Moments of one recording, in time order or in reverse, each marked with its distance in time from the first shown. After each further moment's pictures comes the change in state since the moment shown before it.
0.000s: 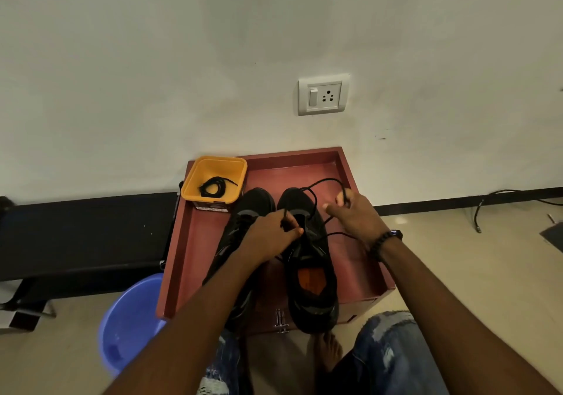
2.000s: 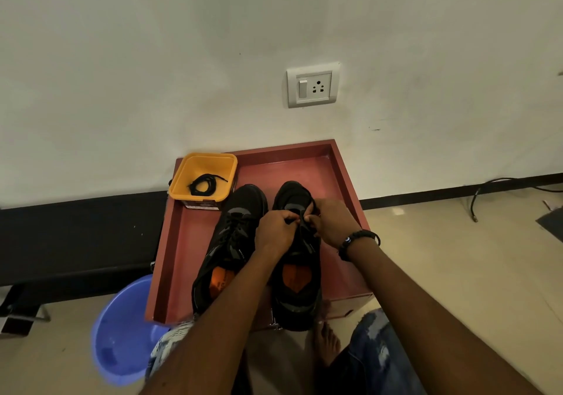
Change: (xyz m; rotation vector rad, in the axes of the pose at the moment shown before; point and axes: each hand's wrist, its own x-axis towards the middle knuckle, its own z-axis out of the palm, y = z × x) left_hand 0.033 0.003 0.047 -0.091 0.174 -0.120; right_hand 0.022 0.027 0.033 -0.400 -0.055 -0.083
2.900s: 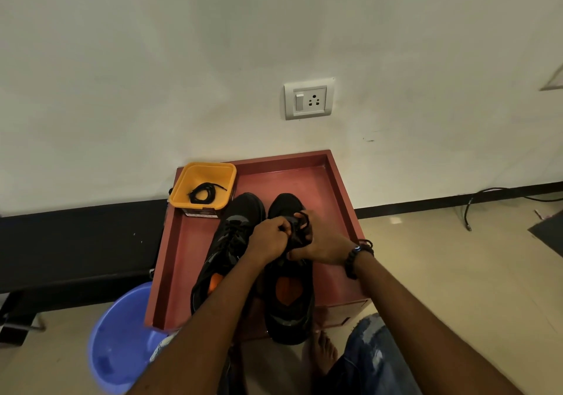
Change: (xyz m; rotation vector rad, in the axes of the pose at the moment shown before) left_hand -0.014 0.008 -0.023 -0.039 -0.121 -0.044; right_hand -0.022 0.000 0.000 0.211 -0.274 -0.063
